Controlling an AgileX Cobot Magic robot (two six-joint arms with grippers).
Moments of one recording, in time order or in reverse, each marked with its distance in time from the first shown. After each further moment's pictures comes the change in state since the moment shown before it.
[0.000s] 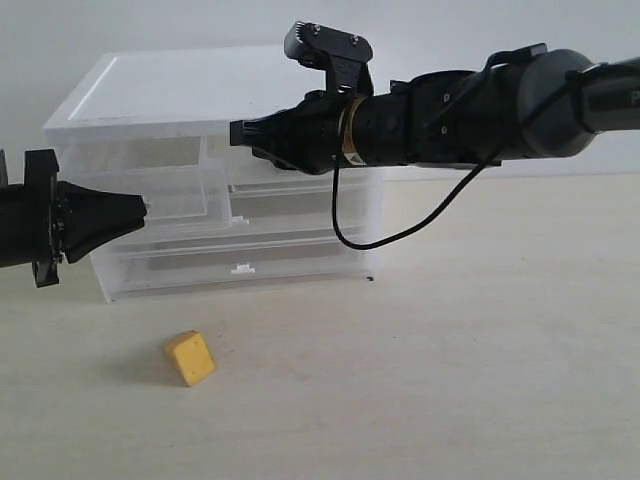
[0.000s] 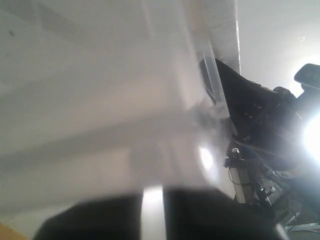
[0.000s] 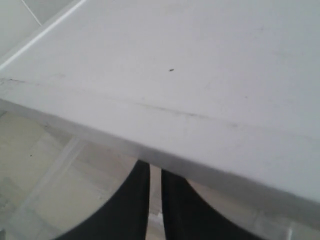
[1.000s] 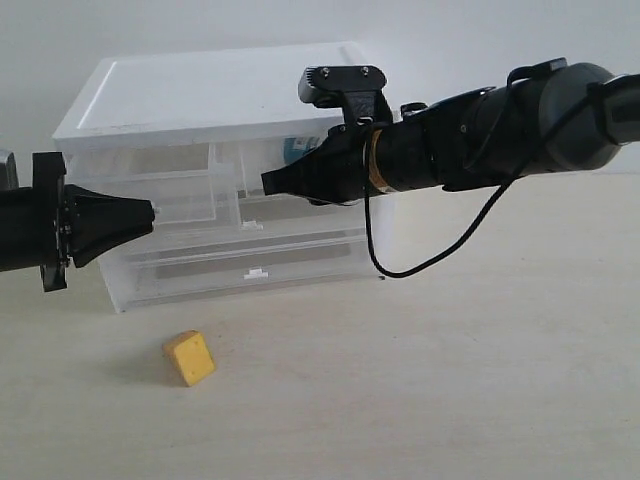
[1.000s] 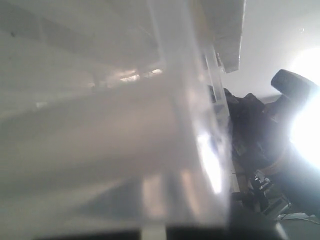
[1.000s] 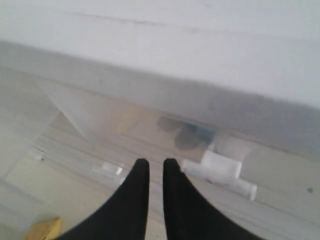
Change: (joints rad) left arm -0.013 0.000 -0.002 0.017 0.004 -0.026; right arm -0.014 -0.036 0.099 -0.350 0.058 0.175
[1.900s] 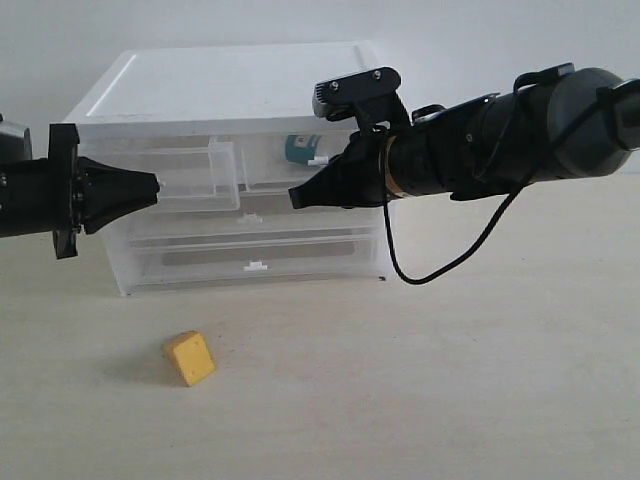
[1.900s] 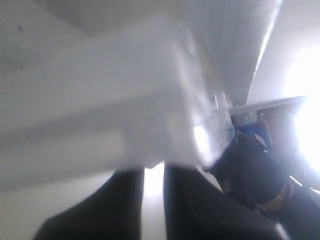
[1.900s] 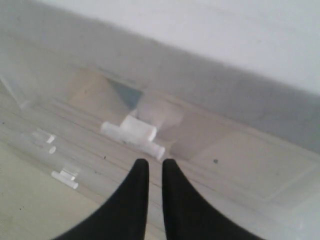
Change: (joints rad) left arm 0.000 0.119 -0.210 0.039 -0.010 -0.099; right arm 0.001 -0.016 0.043 -0.047 0.194 -0.089
